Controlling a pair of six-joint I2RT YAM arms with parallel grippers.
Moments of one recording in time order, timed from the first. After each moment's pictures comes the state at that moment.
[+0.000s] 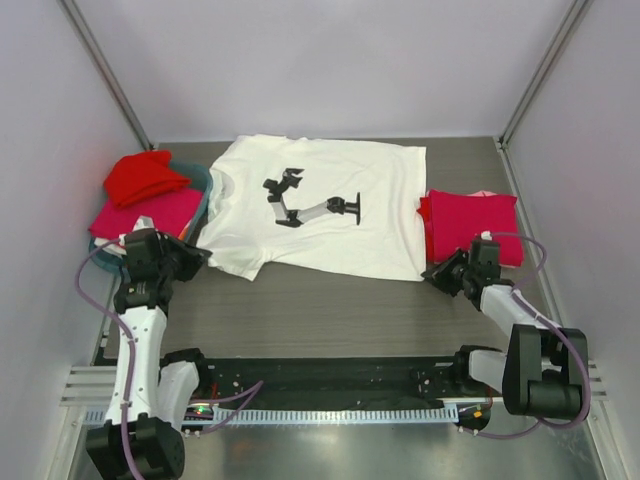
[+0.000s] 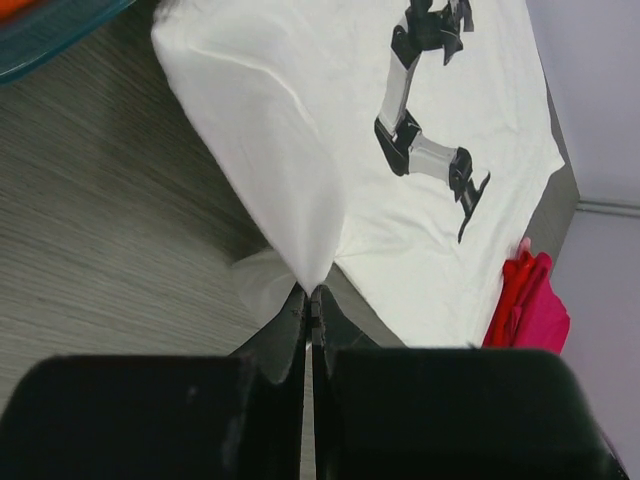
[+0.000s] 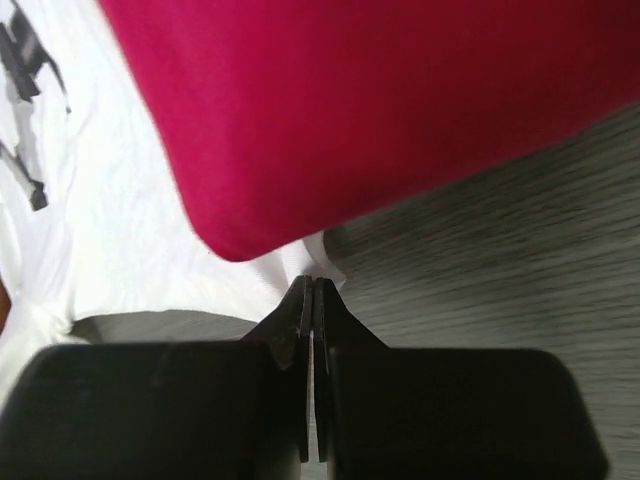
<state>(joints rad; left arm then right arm) 0.20 0.81 0.66 -0.50 0.28 -0.81 -0.12 1.15 0.37 -0.06 -0.33 0.78</state>
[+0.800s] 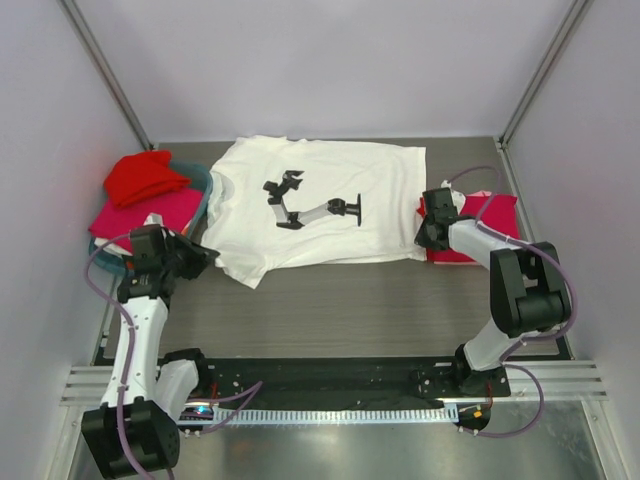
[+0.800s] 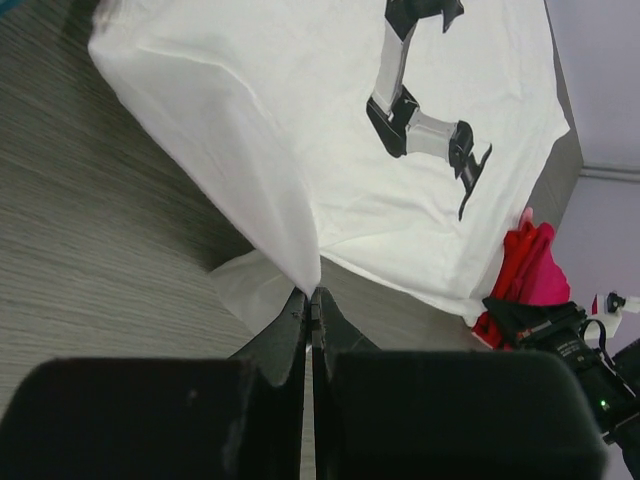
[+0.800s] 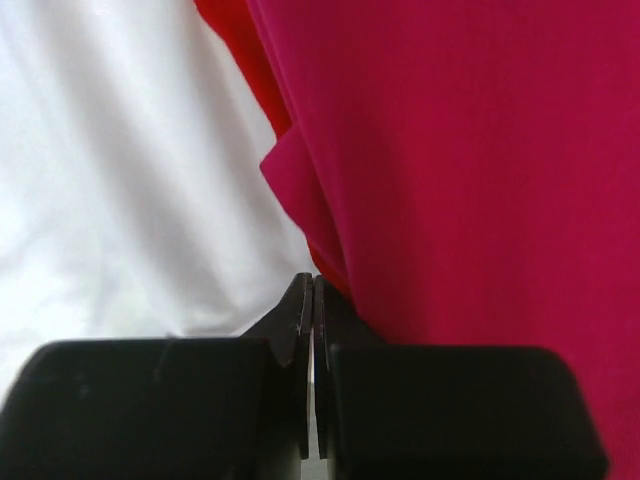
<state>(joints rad) 0.18 0.86 0.67 -0.50 0.33 -0.79 0.17 1.60 0.89 -0.26 0.21 0.55</state>
